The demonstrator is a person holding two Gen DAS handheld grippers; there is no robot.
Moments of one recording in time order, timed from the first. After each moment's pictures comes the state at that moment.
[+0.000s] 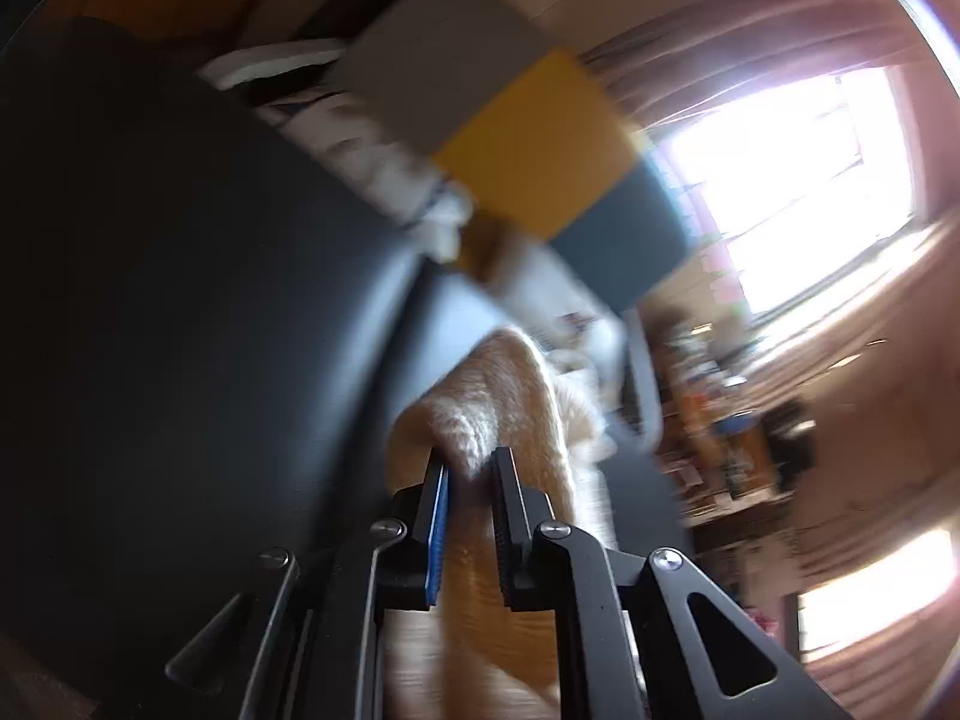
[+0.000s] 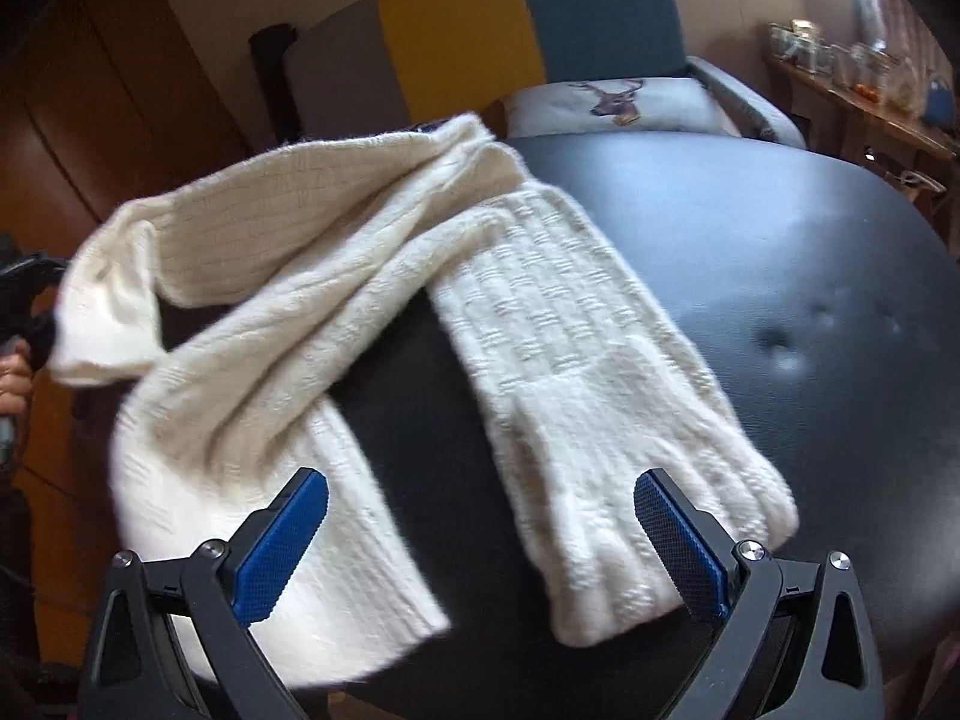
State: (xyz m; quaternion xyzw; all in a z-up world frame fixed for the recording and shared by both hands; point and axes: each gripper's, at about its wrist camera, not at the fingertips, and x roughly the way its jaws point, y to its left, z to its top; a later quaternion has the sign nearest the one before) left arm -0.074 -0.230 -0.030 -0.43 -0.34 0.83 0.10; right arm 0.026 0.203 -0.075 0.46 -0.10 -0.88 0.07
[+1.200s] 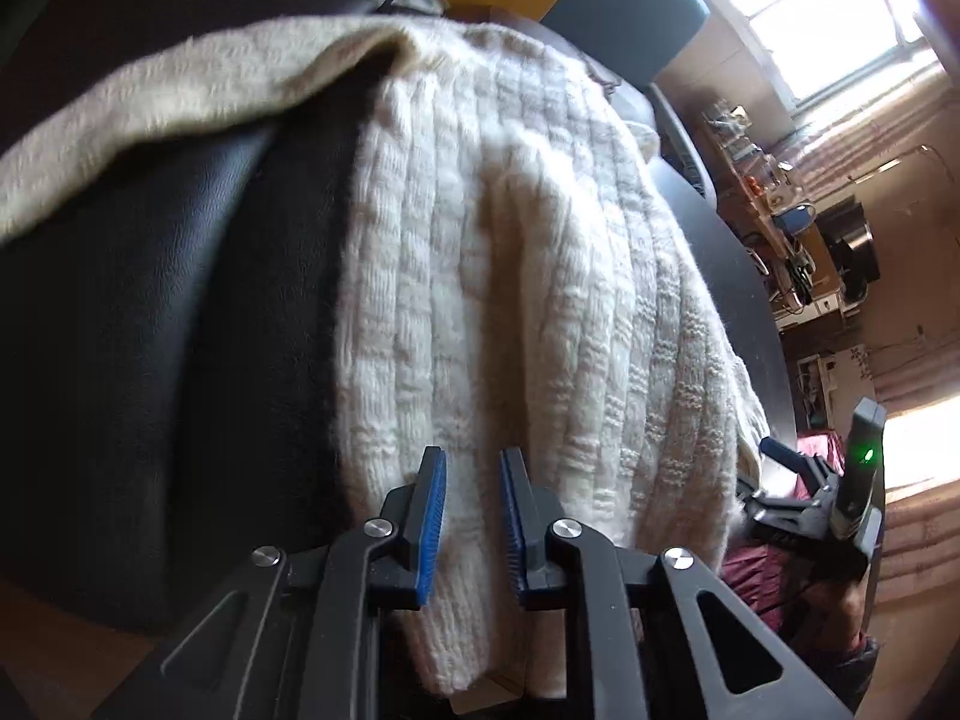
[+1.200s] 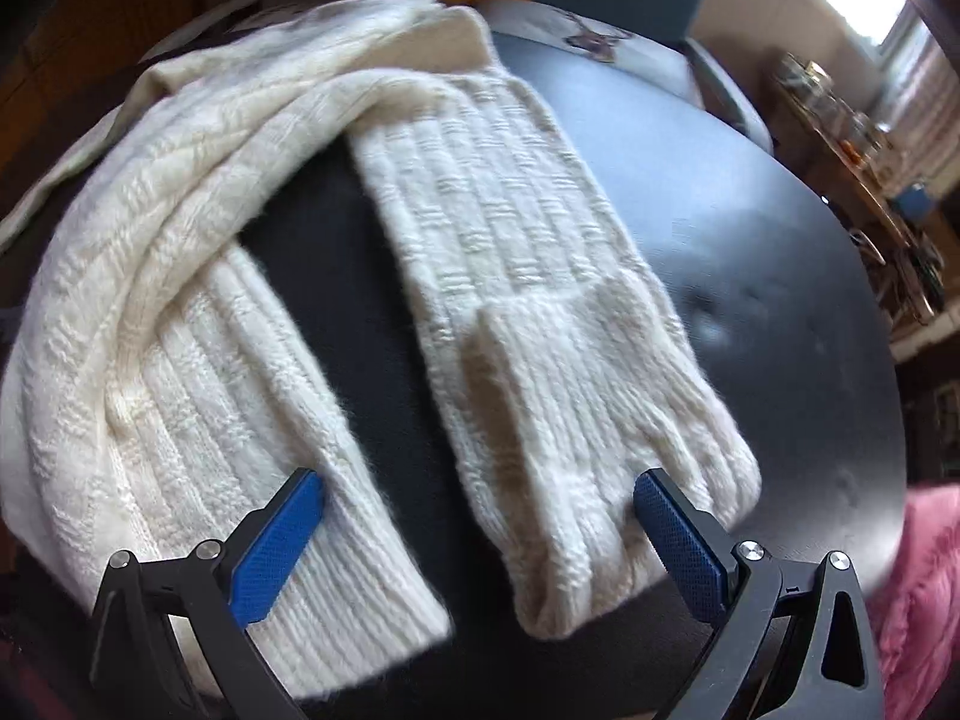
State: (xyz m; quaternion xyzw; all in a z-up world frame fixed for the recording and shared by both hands) left arm 0.011 -0.094 -0.130 -0.57 -0.19 0.78 0.18; right arm 0.019 0.217 -0.106 0.56 0.04 -0.83 -0.04
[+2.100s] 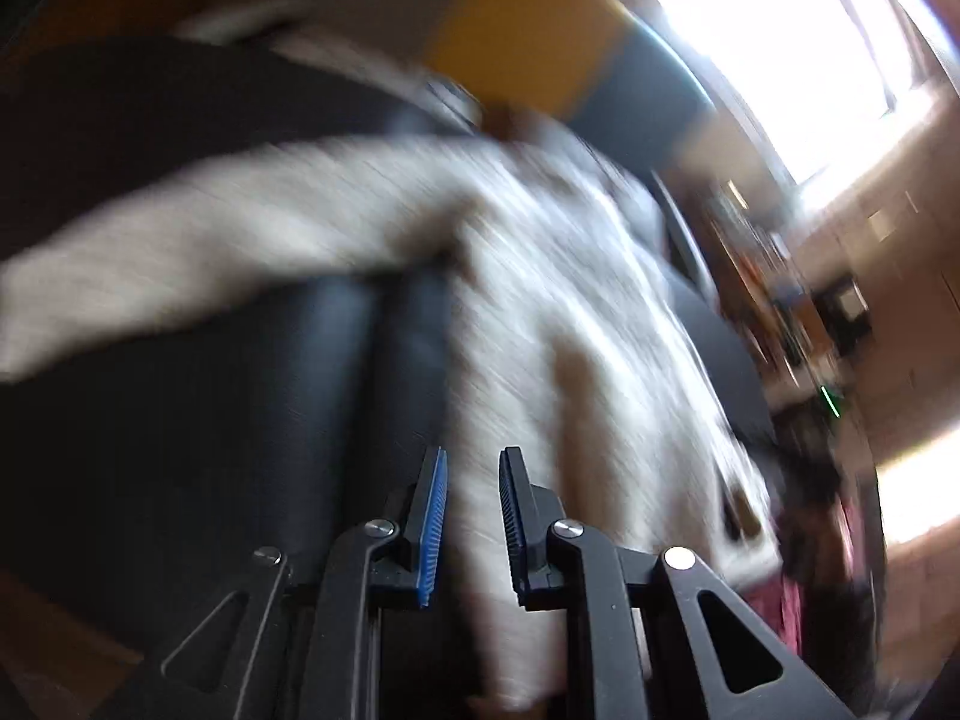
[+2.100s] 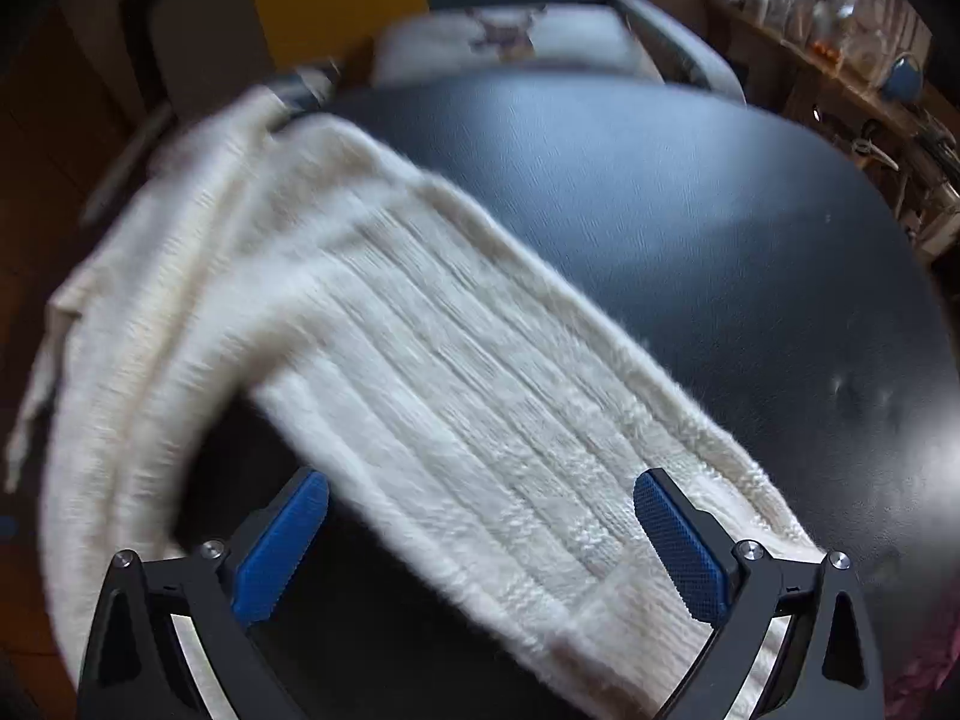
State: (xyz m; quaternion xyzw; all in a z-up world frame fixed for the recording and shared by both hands) left arm 0.010 -0.210 -0.082 -0.48 -0.24 0.84 0.09; right arm -0.056 0.281 -0.098 0.52 -0.10 -0.85 -0.03
